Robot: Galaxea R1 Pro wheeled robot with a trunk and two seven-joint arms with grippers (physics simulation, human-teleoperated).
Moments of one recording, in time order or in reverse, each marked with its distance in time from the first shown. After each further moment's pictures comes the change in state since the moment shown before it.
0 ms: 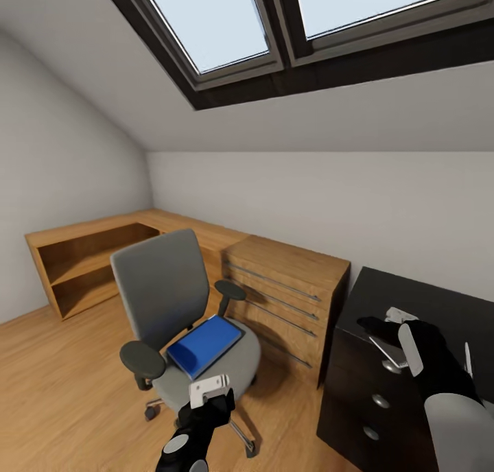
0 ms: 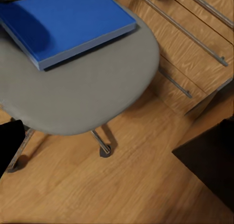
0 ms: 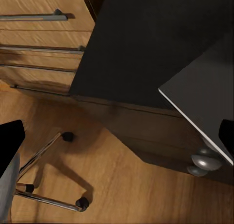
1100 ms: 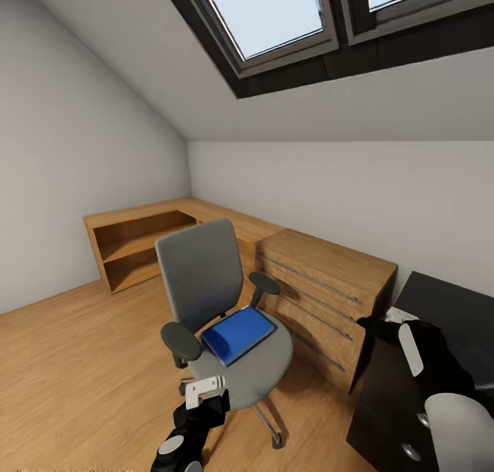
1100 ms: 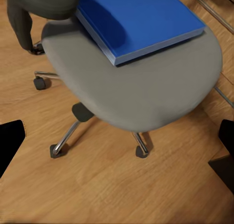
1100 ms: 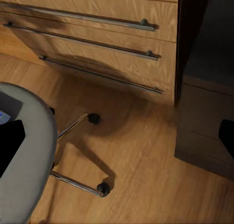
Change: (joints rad) left arm 0.000 0.027 0.000 0.000 0.001 -0.002 0.000; right arm 0.000 -0.001 0.001 0.000 0.001 0.000 0.000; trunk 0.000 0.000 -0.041
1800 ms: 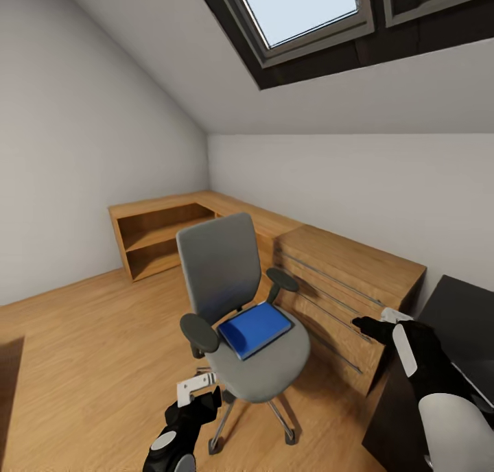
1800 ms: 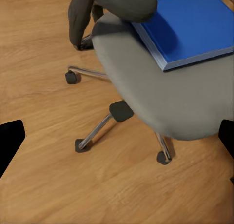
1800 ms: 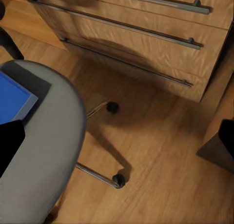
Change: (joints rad) left arm 0.000 0.002 0.055 -0.001 0.001 -0.001 0.000; right arm 0.002 0.025 0.004 0.000 0.010 -0.010 -0.001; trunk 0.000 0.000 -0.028
